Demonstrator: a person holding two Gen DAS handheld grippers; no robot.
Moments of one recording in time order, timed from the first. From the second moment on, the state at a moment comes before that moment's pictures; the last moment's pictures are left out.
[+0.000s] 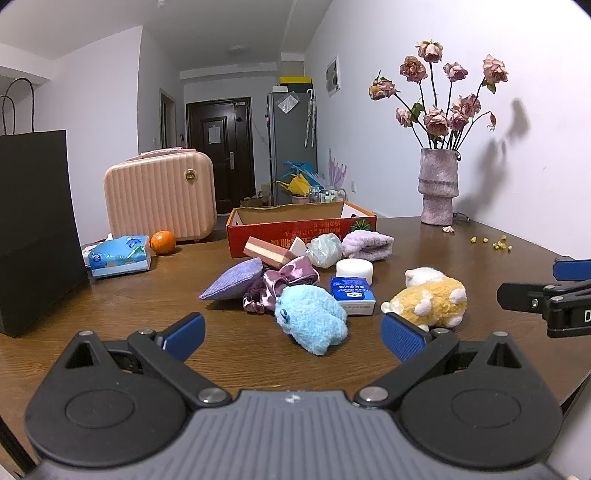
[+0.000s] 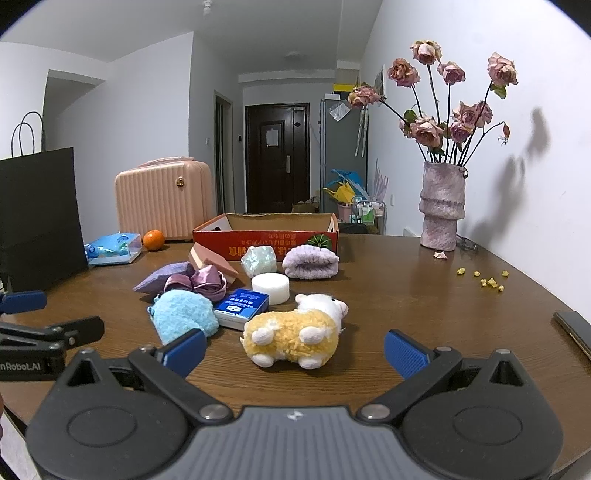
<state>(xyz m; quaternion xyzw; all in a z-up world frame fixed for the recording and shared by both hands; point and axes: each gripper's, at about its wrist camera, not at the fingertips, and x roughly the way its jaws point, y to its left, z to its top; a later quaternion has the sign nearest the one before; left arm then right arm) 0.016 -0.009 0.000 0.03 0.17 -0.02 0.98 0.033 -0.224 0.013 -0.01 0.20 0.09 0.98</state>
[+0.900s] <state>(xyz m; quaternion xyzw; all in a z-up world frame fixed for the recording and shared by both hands) 0.061 -0.015 -0.007 0.03 0.20 -0.03 0.98 0.077 -0.228 0.000 0.00 0.23 0.09 0.97</state>
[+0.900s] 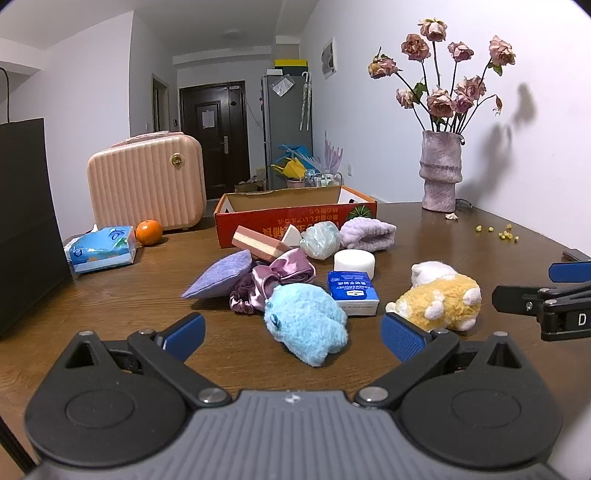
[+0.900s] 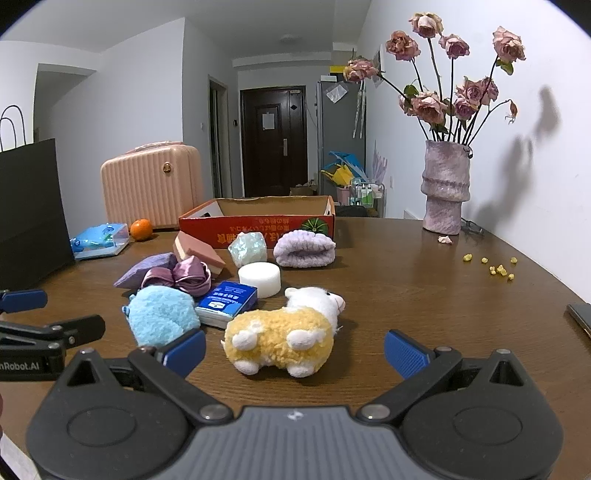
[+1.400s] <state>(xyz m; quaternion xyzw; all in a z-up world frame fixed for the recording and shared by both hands) 0.086 -0.017 -0.011 0.04 0.22 -0.03 0.97 0.103 -0.228 -0.006 0.00 0.25 0.09 0.96</state>
